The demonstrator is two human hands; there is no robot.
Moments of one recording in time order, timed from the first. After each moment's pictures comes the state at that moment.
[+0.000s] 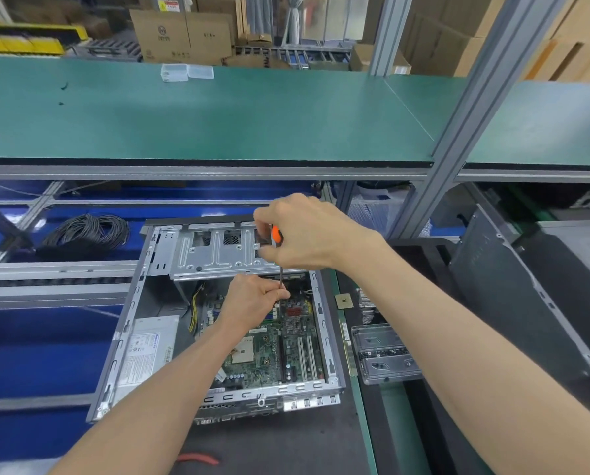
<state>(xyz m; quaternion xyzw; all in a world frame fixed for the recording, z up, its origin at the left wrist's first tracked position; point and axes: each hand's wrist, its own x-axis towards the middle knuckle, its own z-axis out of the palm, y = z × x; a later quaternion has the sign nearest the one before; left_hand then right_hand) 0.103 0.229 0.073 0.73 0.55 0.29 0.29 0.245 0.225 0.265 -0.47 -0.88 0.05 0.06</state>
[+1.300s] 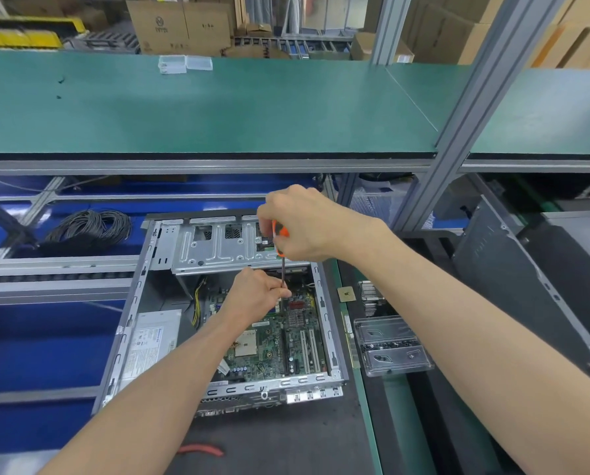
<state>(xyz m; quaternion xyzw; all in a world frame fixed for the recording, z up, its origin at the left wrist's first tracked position) 0.103 0.238 0.069 0.76 0.56 0.16 0.27 0.244 0.227 0.272 -0.45 -0.89 0.05 0.00</state>
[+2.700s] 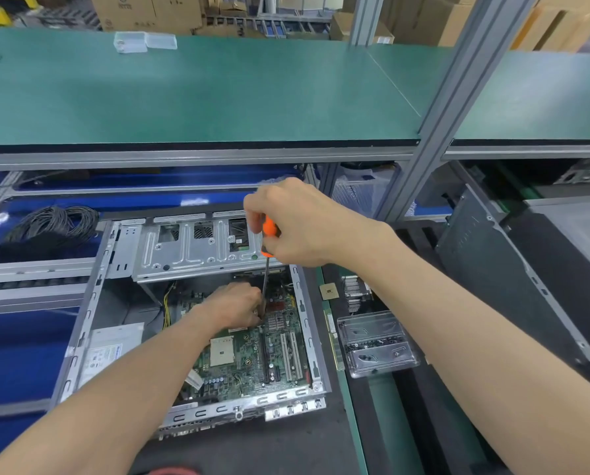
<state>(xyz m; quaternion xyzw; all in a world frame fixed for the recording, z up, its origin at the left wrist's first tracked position) 0.114 0.277 0.025 0.84 0.48 -0.17 0.16 0.268 0.236 0.261 -0.47 -0.88 0.09 0.06</state>
